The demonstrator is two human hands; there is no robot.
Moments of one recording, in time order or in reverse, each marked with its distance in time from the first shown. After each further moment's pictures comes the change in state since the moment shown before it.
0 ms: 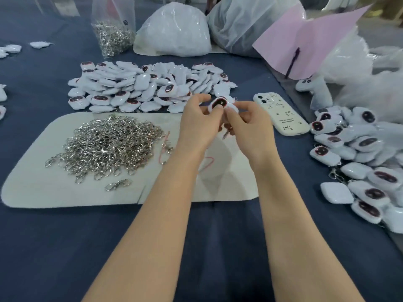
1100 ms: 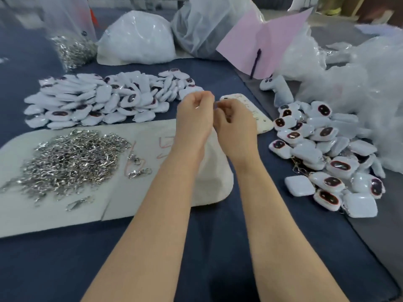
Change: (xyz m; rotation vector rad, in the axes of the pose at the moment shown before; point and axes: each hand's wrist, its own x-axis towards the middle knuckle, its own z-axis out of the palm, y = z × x) left_hand -0.008 0.022 0.054 -0.149 -0.036 0.010; right_hand 0.007 0.005 -0.030 -0.077 0.138 -0.068
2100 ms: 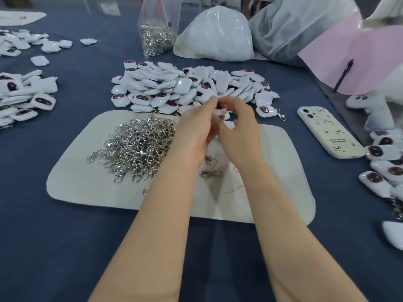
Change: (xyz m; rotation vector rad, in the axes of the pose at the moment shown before) left_hand 0.036 -0.014 -0.128 -0.326 0.100 -0.209; right_hand -0.013 -0.030 0.120 0.124 -0.254 -0.159
